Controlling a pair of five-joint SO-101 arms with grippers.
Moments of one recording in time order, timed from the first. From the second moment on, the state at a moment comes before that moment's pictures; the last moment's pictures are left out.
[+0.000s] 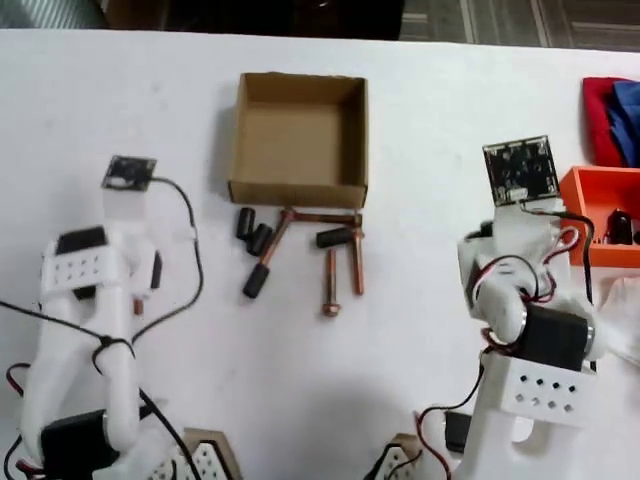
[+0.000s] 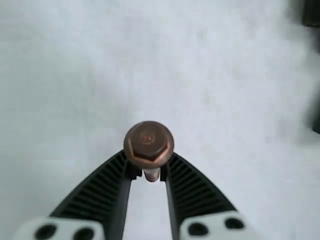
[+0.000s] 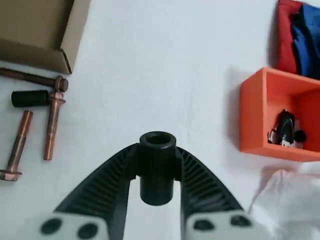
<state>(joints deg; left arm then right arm) -21.9 -21.2 48.5 56.8 -16.8 7.1 -54.9 35.6 74.0 21.5</state>
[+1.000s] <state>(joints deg) -15.7 20.0 8.7 67.2 -9.9 -5.0 -48.0 72.0 20.5 5.4</state>
